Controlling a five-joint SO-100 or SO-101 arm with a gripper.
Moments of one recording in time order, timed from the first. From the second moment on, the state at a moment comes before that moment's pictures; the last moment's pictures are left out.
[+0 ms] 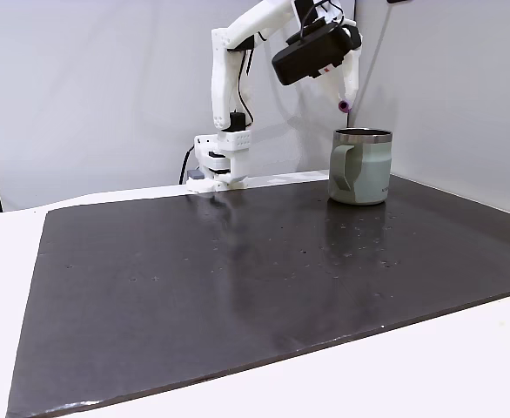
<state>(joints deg) -32.6 92.5 63.5 94.9 -7.3</state>
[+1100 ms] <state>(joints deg) -48.8 94.0 64.2 97.4 -6.1</state>
